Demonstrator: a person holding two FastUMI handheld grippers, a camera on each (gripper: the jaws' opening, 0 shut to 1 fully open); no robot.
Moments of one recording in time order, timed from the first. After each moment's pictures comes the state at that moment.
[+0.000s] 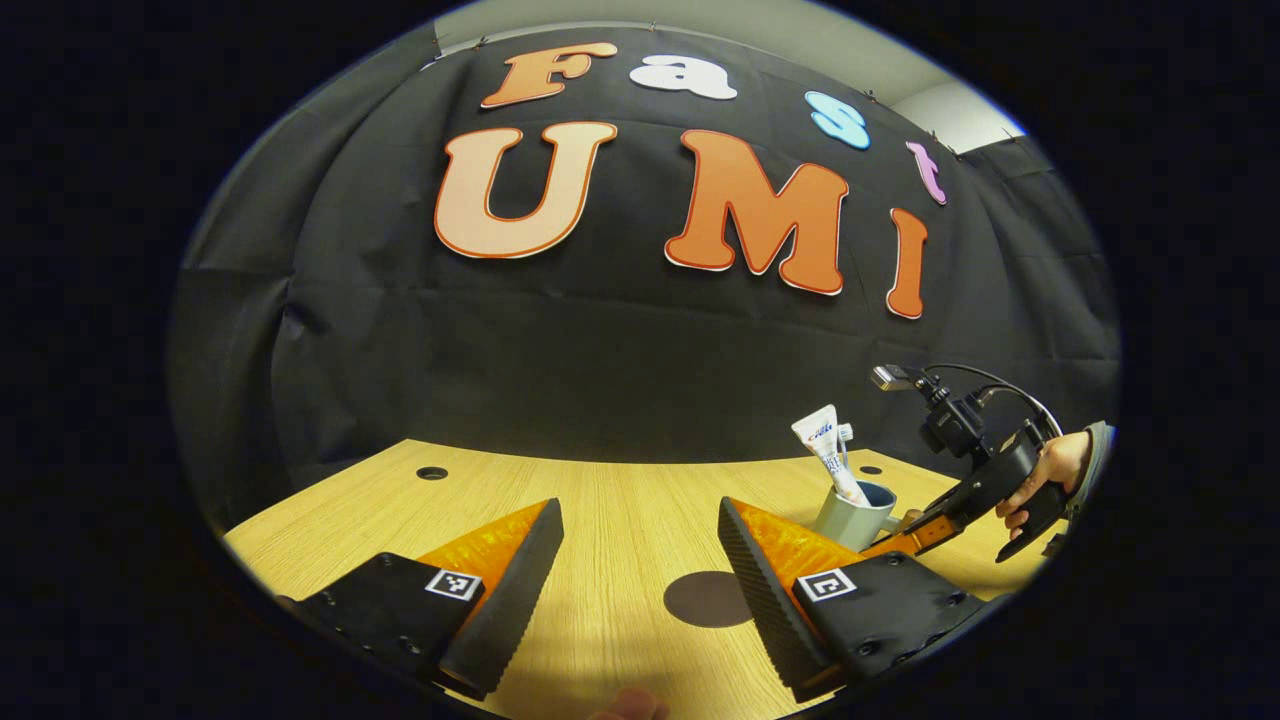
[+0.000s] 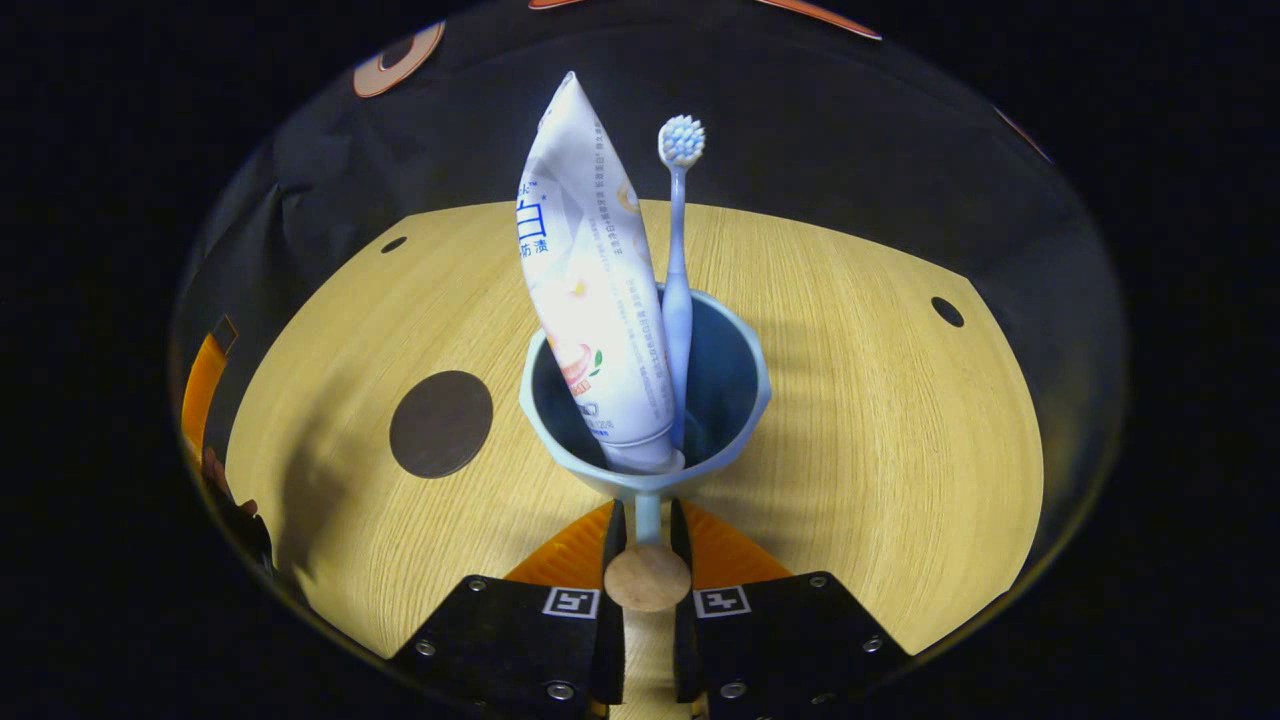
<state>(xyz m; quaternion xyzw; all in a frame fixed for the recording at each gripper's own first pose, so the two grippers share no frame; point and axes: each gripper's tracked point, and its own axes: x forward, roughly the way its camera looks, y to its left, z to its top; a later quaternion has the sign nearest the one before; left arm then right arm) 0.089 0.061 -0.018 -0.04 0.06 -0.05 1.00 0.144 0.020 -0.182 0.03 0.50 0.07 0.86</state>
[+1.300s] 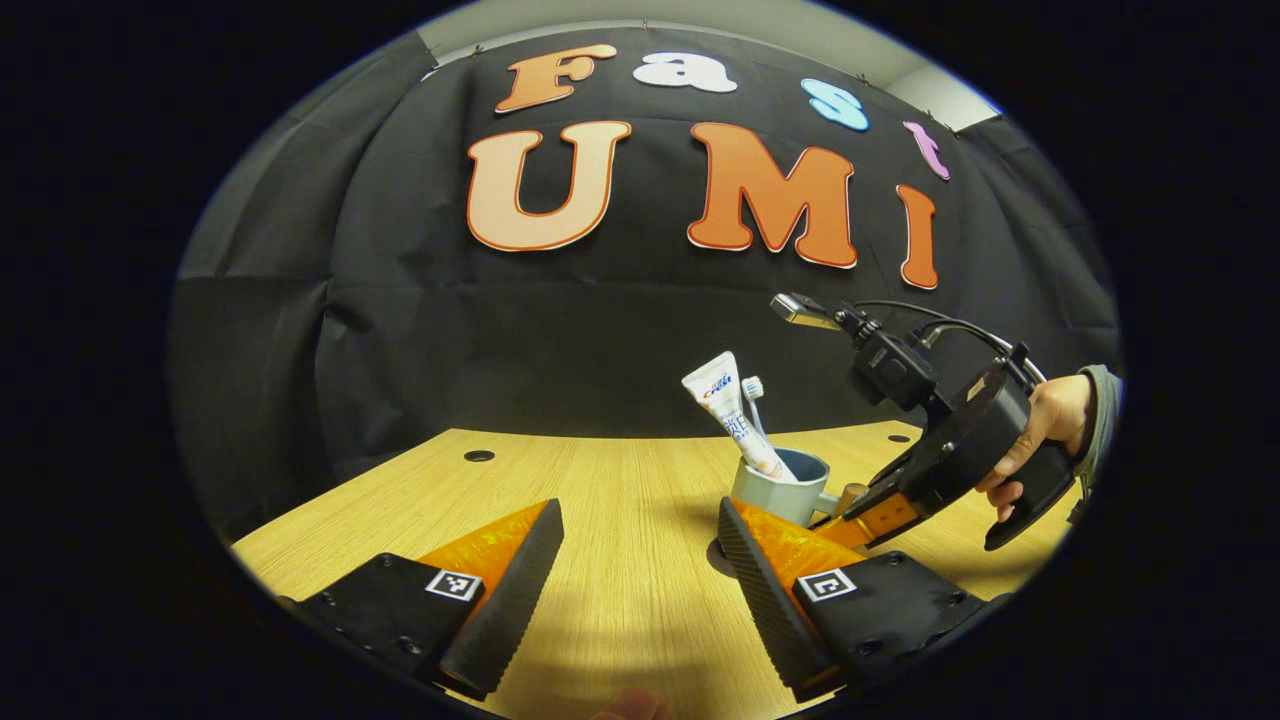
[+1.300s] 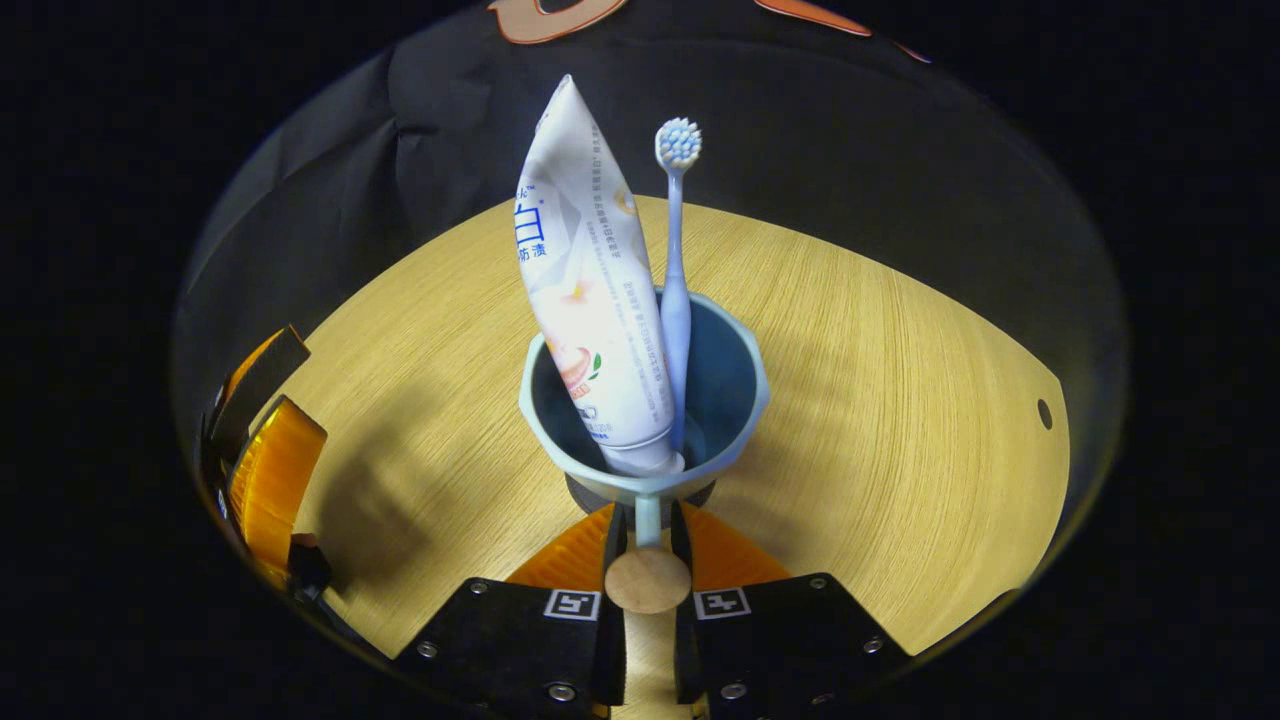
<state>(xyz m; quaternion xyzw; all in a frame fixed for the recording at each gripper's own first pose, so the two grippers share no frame) 0.049 0.094 -0.043 -0.01 0.08 -0.02 1.00 0.167 0.000 -0.186 -0.02 0.49 0.20 0.85</state>
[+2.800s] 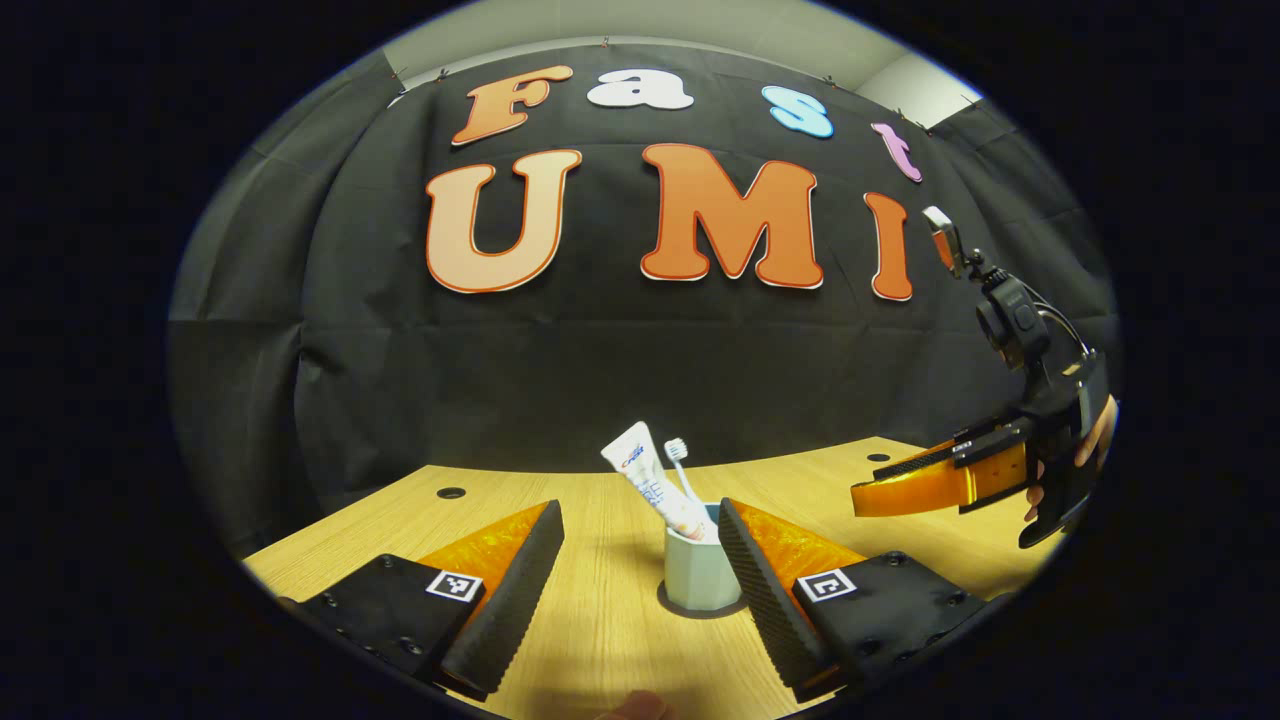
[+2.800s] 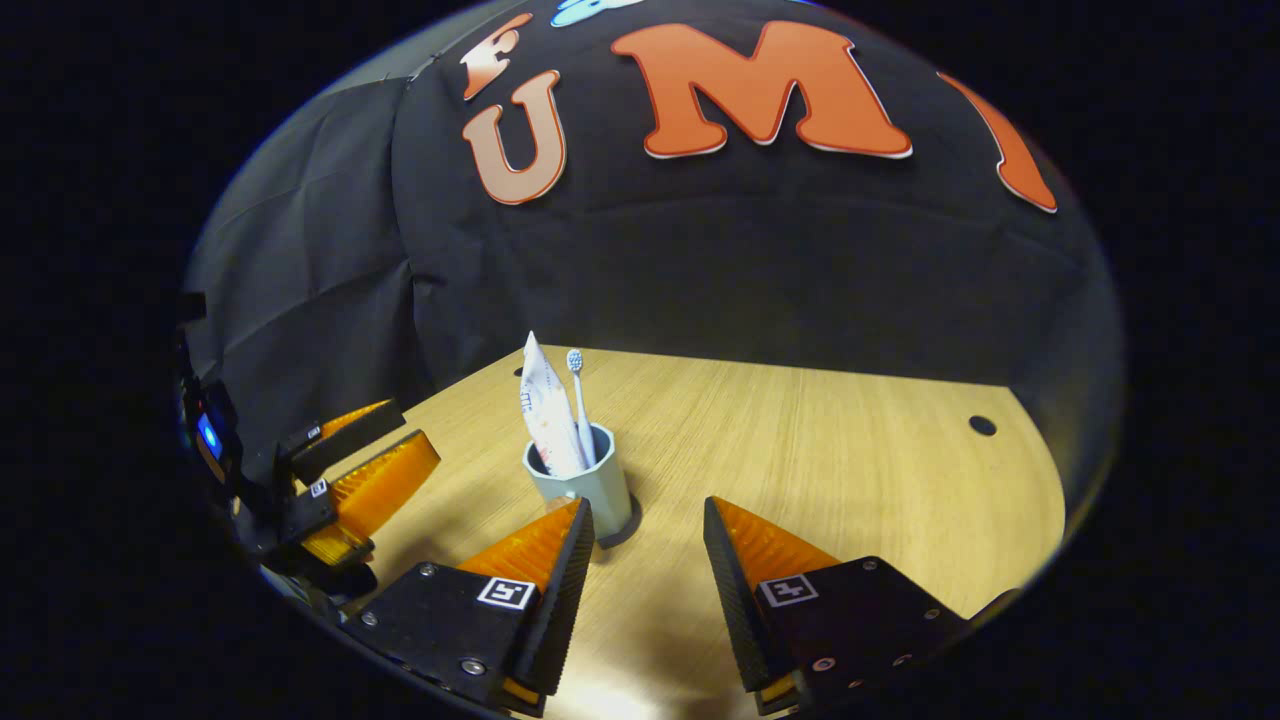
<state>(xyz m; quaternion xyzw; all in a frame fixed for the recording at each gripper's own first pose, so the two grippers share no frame) 0.062 0.030 0.000 0.02 0.04 -0.04 1.00 0.167 -0.105 -0.113 0.06 0.25 0.15 0.95</state>
